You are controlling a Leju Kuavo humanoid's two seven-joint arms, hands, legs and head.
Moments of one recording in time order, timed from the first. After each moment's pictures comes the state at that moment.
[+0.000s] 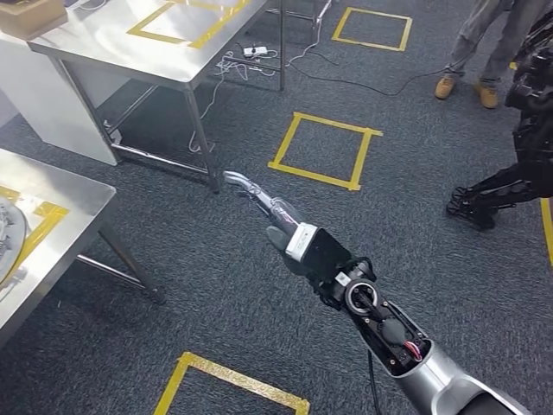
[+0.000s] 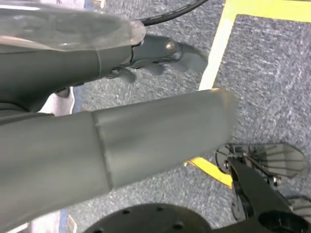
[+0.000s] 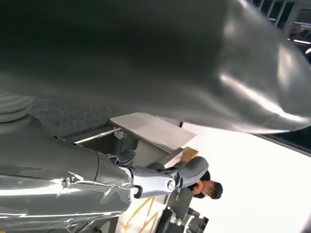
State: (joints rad) left arm -0.13 0.11 -1.18 -0.20 1.14 0.16 -0.03; right arm -0.28 -0.02 0.55 -1.65 -0.11 0.03 -0.36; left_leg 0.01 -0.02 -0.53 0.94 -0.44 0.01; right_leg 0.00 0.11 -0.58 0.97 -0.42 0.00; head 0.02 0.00
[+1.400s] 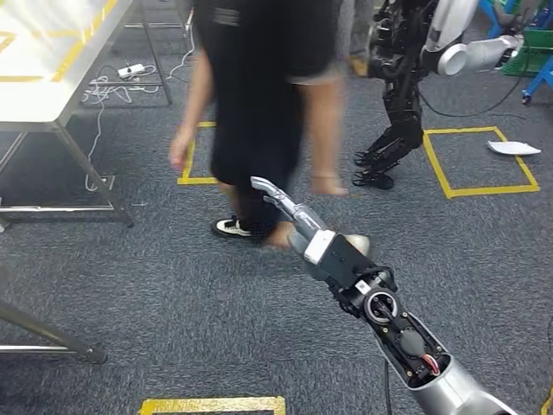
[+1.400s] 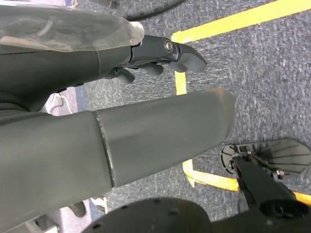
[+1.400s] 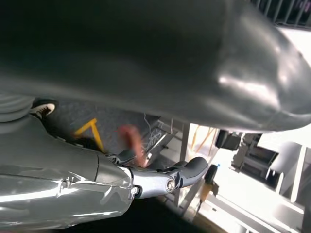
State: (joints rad) left arm -0.13 0.10 -1.18 -0.20 1.13 0.14 0.01; right arm -0.24 -0.04 0.51 -1.66 -0.08 0.04 -0.33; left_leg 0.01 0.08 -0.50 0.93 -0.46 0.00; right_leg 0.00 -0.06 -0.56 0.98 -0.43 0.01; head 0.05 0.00
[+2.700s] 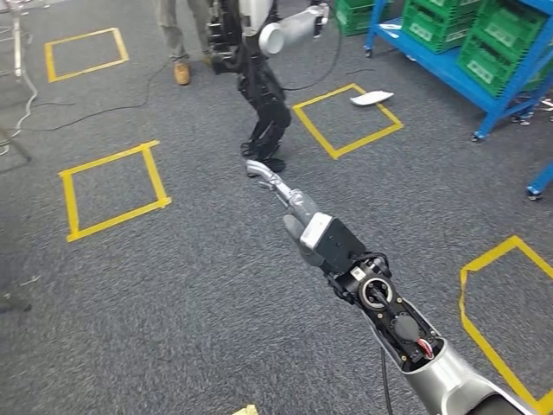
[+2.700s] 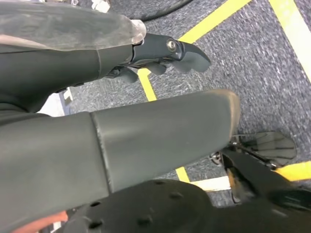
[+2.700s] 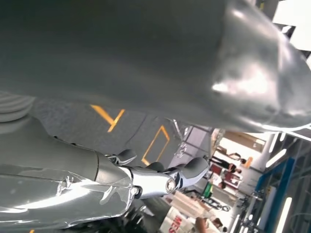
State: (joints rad) left arm -0.12 0.09 -1.18 -0.20 1.15 0.17 0.00; right arm -0.27 -0.05 0.49 -1.67 -0.10 0.02 -0.32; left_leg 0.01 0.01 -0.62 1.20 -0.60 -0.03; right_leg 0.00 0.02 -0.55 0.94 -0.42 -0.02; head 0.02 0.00
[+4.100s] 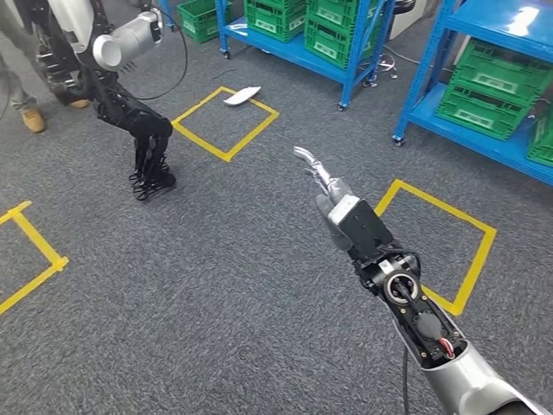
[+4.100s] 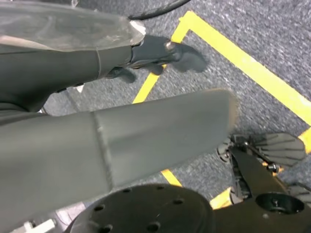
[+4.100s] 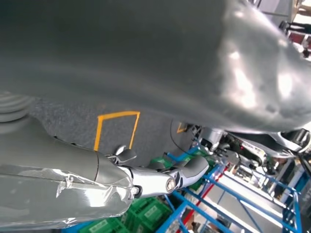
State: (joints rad) left arm -0.12 0.08 -1.17 -0.20 1.16 0.16 -0.02; right arm -0.23 -0.13 0.37 -1.70 -0.06 -0.06 -0.25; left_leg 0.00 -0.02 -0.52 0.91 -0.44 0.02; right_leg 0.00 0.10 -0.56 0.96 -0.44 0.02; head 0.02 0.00
